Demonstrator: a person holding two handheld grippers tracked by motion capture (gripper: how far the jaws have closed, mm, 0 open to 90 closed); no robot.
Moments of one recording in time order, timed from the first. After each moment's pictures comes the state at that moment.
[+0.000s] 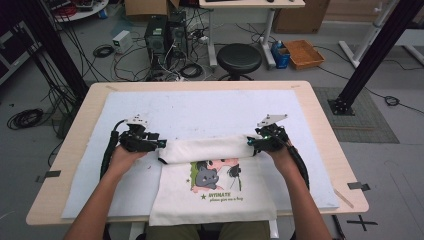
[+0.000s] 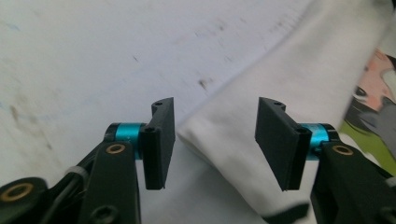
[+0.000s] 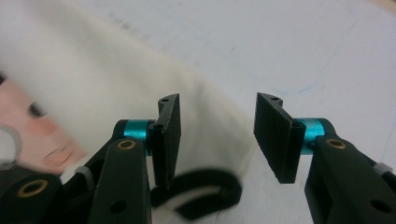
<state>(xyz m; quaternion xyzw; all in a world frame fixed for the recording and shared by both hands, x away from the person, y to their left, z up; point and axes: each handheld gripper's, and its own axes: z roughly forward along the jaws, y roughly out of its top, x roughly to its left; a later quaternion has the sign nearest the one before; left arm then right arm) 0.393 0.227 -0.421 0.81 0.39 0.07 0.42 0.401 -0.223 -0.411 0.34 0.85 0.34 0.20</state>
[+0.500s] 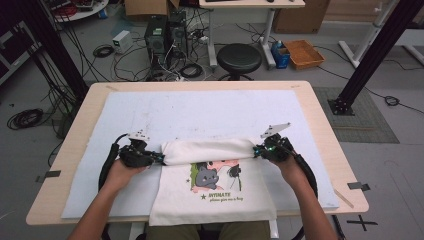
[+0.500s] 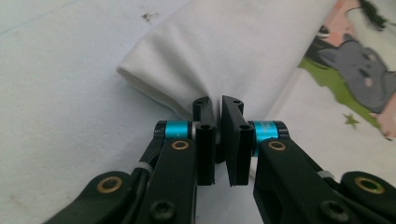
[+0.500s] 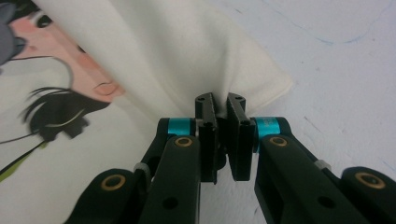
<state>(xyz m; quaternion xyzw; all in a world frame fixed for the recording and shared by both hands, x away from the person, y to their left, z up) 0.357 0.223 -0.432 0.84 0.37 0.04 0.40 0.375 -0.235 -0.418 0.33 0.88 0.31 0.15</state>
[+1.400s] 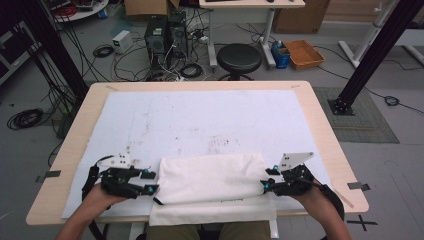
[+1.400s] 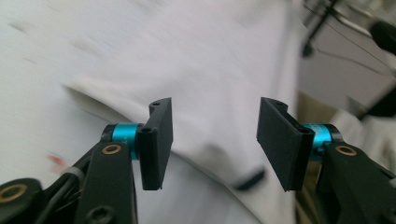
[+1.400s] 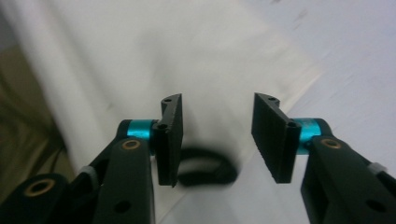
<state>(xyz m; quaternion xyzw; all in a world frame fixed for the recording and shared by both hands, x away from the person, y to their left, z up) 0.289 0.244 -0.416 0.83 0.26 0.00 0.50 0.278 -0.259 -0.397 0.25 0.90 0.34 0.12</state>
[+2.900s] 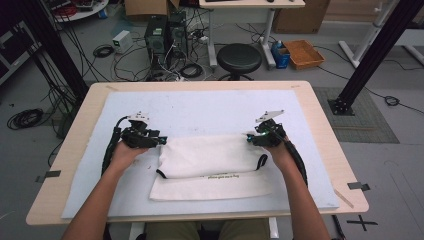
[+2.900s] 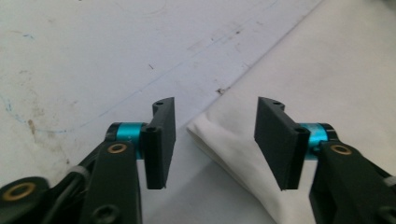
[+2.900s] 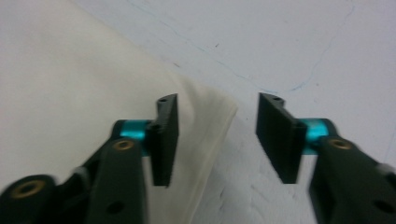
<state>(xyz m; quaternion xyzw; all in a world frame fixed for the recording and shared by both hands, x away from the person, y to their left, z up) 0.407 0.227 -0.420 0.81 0.39 0.10 0.42 0.421 -0.222 -0.418 0.37 0.85 0.32 0.19</state>
